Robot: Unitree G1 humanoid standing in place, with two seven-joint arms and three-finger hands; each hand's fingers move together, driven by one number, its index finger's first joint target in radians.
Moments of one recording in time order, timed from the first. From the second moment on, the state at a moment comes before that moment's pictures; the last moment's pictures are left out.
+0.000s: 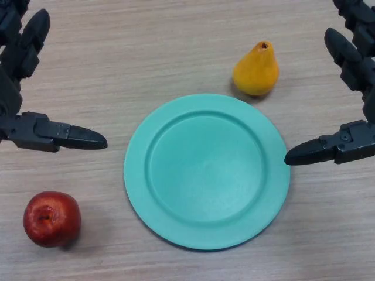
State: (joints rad) left arm -0.23 0.41 0.27 -0.52 -0.36 0.43 -0.16; right arm -0.26 -0.31 -0.10 -0.63 0.19 0.63 0.13
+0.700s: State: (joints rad) left arm -0.18 0.41 0.27 -0.69 -0.33 0.43 -0.08; right arm -0.29 -0.32 -0.10 -0.60 0.21 0.63 0.08
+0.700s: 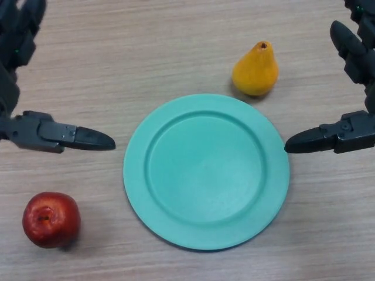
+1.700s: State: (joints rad) left arm 0.25 0.16 0.49 -0.06 -0.02 -0.37 -0.30; right arm -0.34 -0.19 0.12 -0.56 0.14 0.57 0.06
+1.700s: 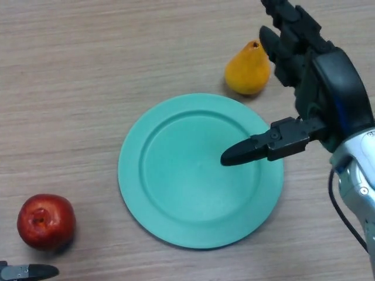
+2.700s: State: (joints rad) left arm 0.15 0.28 0.29 0.13 0.18 -0.64 -0.09; right arm -0.31 -0.22 0.05 -0.73 0.16 0.68 0.05
